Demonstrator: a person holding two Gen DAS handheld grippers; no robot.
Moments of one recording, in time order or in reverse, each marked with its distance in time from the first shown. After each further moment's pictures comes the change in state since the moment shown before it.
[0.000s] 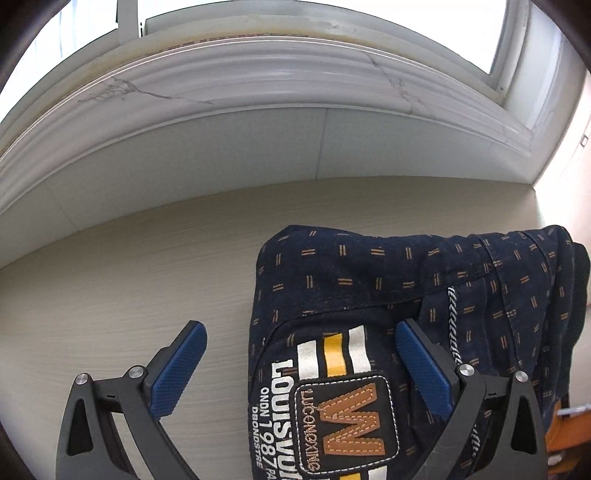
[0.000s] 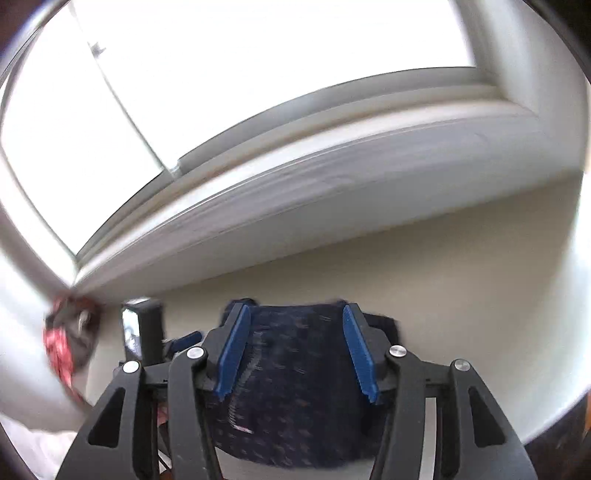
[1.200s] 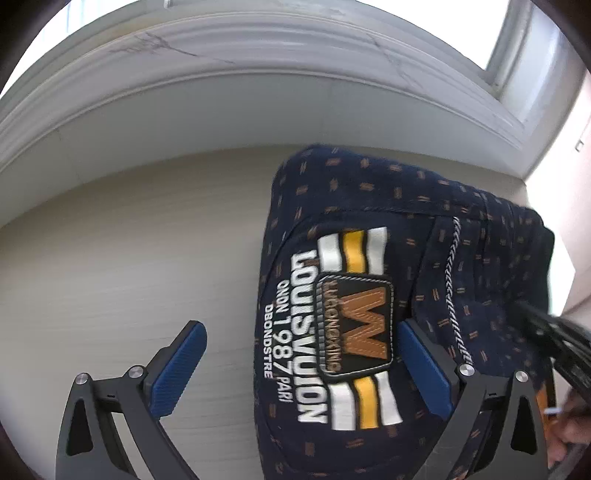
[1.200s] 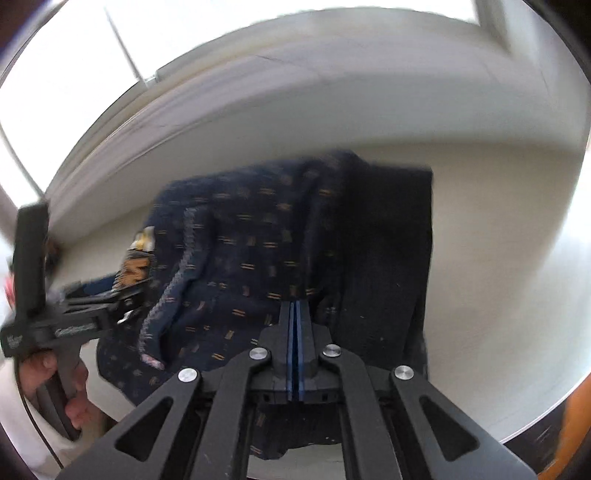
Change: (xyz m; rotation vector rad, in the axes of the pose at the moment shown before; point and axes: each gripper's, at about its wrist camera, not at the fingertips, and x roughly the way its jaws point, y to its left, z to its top) left arm -0.021 0.018 -0.070 -0.032 0.034 -0.053; right arm 0.073 -0.050 -0.118 0.008 0.116 -0.093
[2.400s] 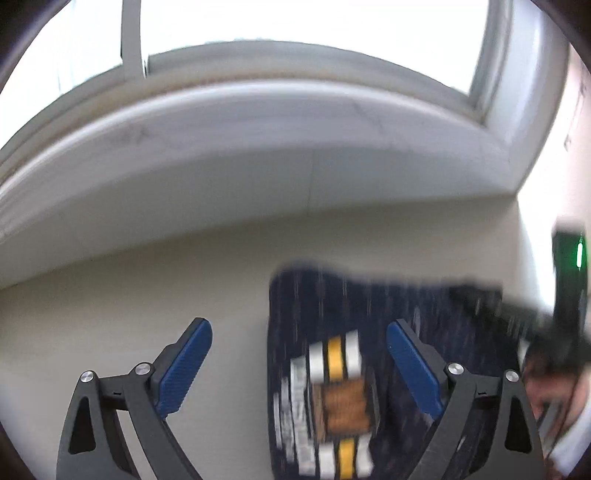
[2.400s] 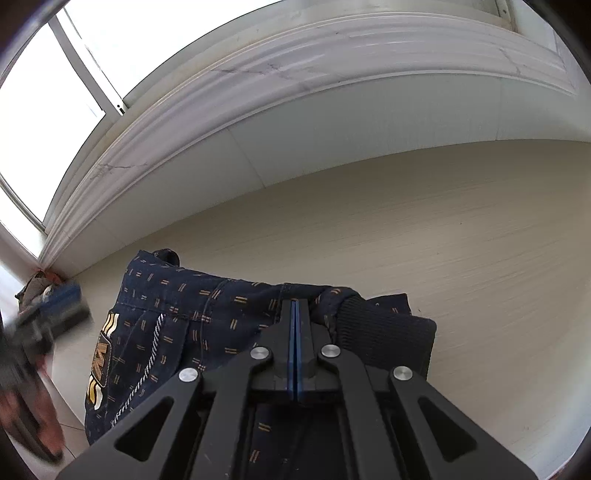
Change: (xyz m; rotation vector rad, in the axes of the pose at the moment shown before) left arm -0.051 0.002 0.070 0.059 -0.124 0.013; right arm 0.036 -0.036 0.066 0.011 0.009 0.038
